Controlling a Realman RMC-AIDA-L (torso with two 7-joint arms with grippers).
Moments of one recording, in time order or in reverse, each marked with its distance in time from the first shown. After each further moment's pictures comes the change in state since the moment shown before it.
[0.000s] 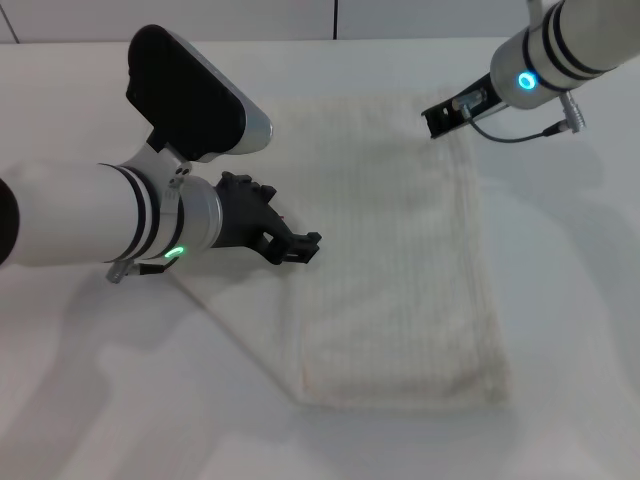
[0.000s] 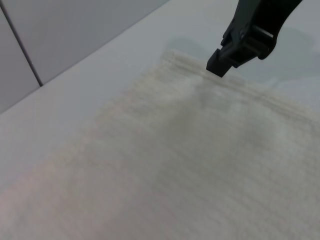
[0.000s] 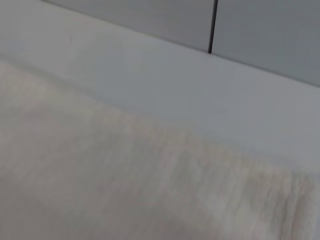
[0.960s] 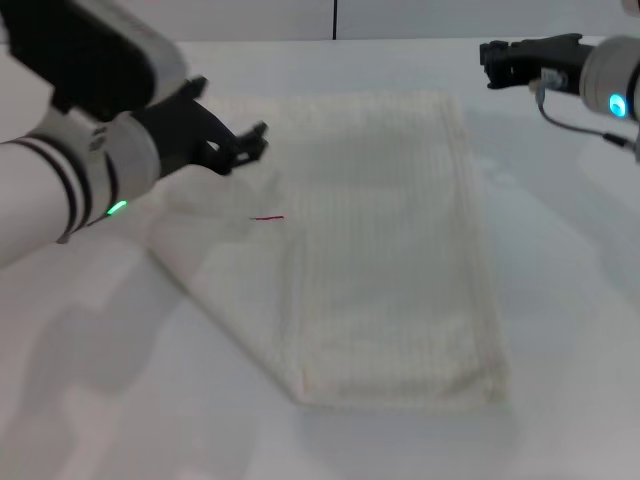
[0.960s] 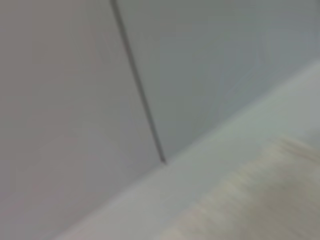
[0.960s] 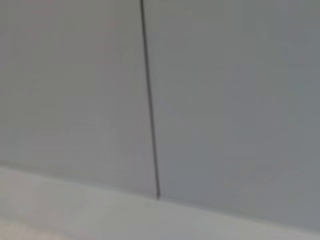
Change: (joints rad) left arm 0.183 0.060 0.074 -0.227 0.279 0.274 -0.247; right arm -0.580 0.001 -0.256 -0.587 0.251 0.389 -0.085
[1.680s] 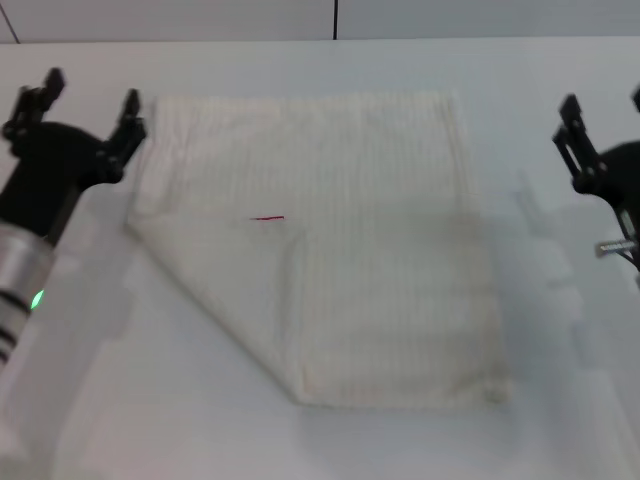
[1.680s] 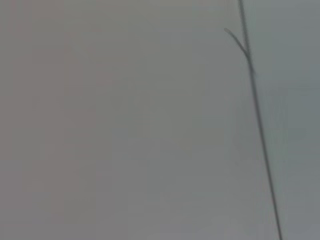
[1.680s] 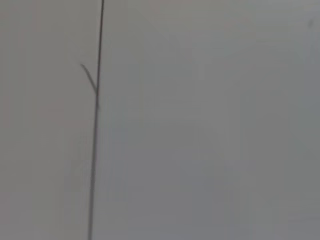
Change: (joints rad) left arm 0.082 -0.042 0.079 0.842 0.001 1.460 -0.195; right arm -0.219 -0.024 -0.894 0.694 0.207 1.842 0.205
